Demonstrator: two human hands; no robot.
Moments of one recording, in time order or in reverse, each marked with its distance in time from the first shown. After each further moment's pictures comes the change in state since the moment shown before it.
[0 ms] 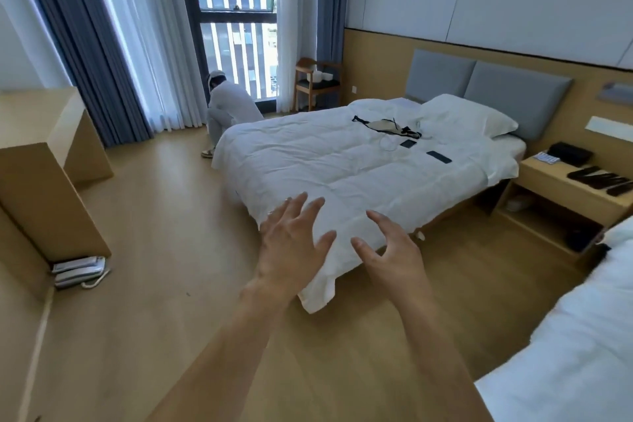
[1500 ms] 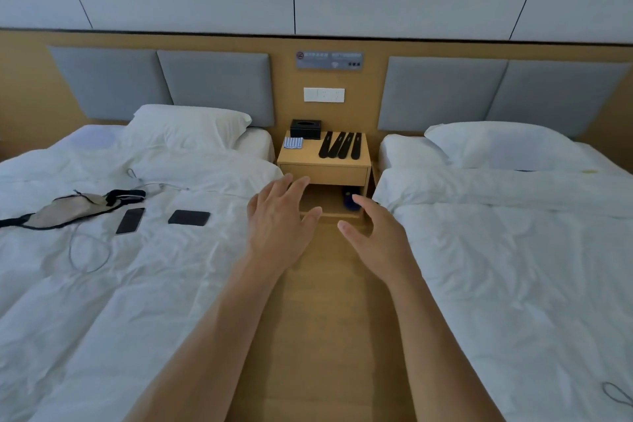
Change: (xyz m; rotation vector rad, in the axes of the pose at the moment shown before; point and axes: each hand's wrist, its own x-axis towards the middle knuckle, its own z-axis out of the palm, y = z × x) left_hand 0.611 0.465 0.486 -0.267 -0.394 0.721; right_hand 0.530 0.396 -0.375 -0.220 0.659 0.600
